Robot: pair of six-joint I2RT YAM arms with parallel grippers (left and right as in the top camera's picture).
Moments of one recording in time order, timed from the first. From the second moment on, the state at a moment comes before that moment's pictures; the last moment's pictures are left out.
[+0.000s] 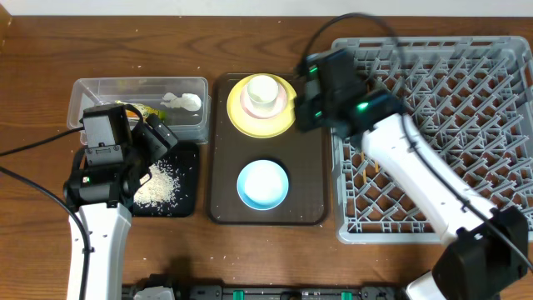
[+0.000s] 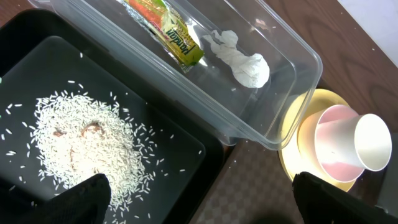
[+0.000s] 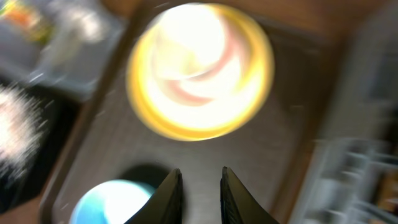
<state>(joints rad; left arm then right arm) 0.12 1.12 0.98 -0.76 0.02 -0.59 0.54 1.70 1.44 -0.67 -0.12 0.21</state>
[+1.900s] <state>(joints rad) 0.12 1.12 0.98 -0.76 -0.03 -0.59 1.00 1.81 1.15 -0.56 -0.05 -0.09</state>
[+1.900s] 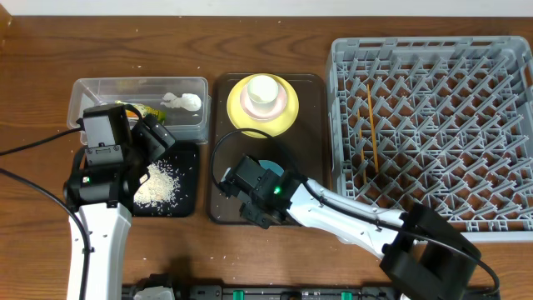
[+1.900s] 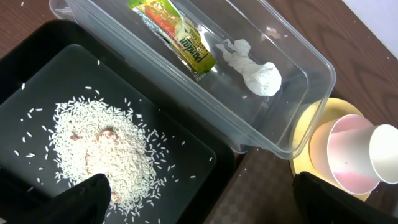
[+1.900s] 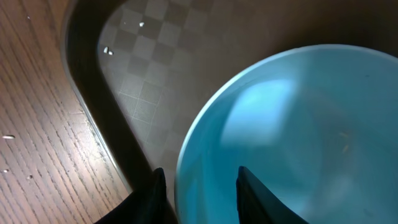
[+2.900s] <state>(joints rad) 0.12 1.12 0.98 -0.76 -0.03 -0.59 1.00 1.81 1.15 -0.56 -0.05 -0.10</state>
